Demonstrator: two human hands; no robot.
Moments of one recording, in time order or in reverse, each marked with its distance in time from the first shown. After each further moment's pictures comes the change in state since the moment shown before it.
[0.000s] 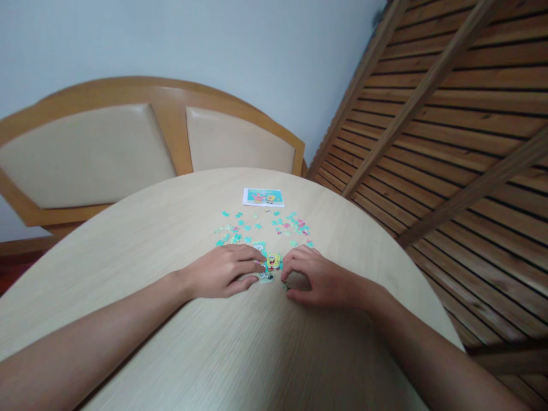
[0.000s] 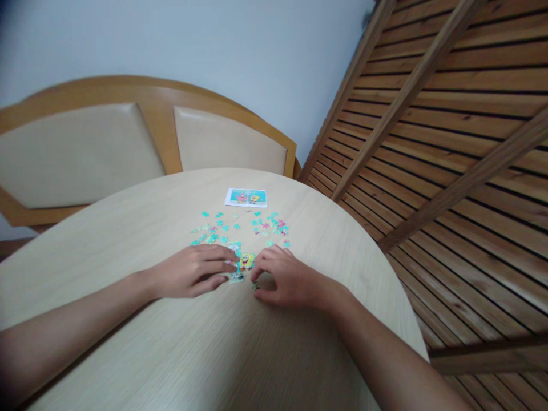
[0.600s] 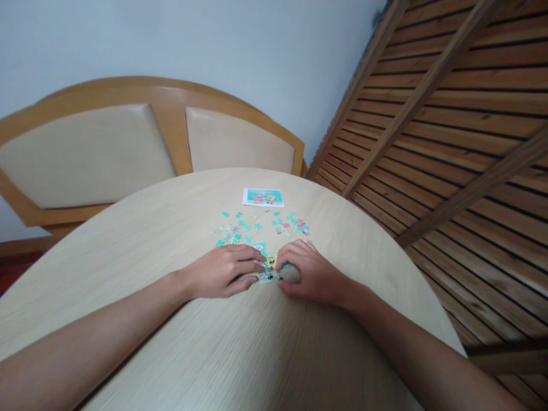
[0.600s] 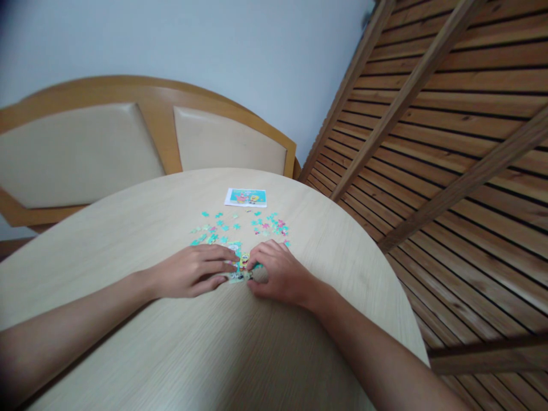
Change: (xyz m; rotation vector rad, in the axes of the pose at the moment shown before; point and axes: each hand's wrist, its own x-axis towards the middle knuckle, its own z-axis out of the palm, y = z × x) left_hand -0.001 0.000 0.001 -0.025 0.012 -0.010; right_hand 0.012 0.008 0.020 -0.062 0.199 0.000
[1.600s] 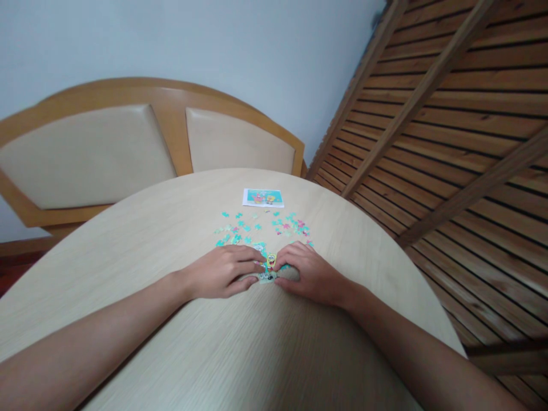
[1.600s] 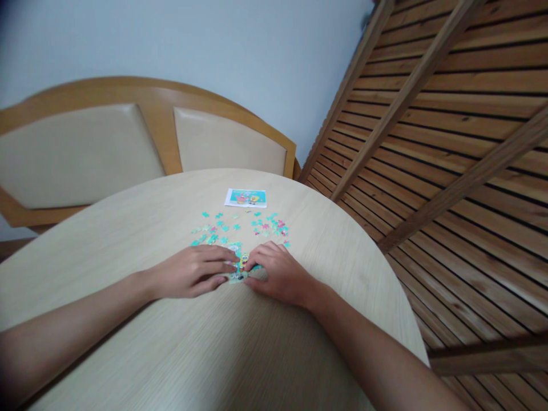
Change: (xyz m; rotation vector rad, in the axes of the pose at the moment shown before) left_hand 0.000 -0.001 -0.001 0.026 -0.027 0.002; right_hand 0.001 0.002 0.000 0.023 -0.016 -0.015
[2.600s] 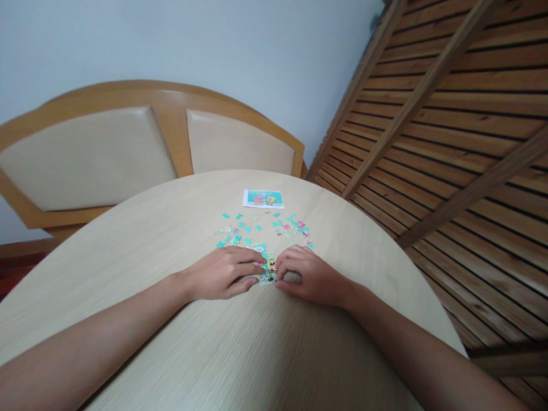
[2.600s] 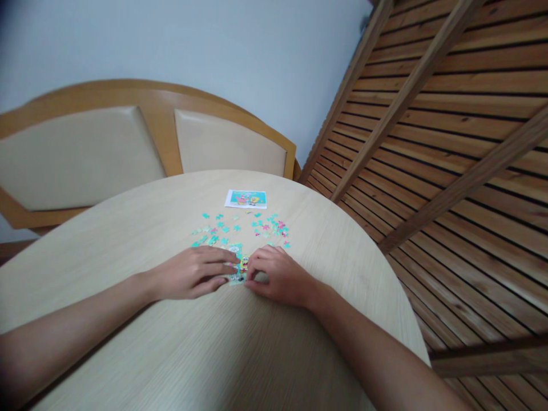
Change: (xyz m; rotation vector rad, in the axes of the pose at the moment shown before) left_hand -0.001 0.001 -0.001 0.005 -0.018 -0.013; right_hand 0.001 0.000 0.000 0.027 -0.008 -0.078
